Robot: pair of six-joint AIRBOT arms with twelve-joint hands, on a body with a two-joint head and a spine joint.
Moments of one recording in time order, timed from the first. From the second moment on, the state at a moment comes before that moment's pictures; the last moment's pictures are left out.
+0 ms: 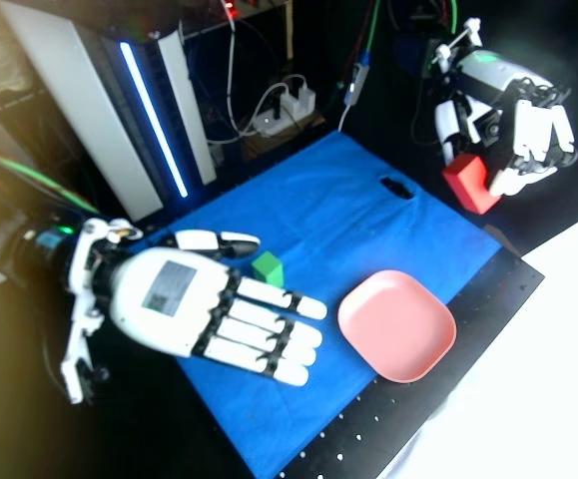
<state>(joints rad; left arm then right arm) 0.57 -1.11 1.41 -0.25 -0.80 1.11 -0.76 -1.01 1.20 0.10 0.61 -0.99</state>
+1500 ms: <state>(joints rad) 0.39 -1.39 1.89 -0.18 -0.29 1.09 -0.76 -1.04 1.22 0.05 0.64 -0.94</state>
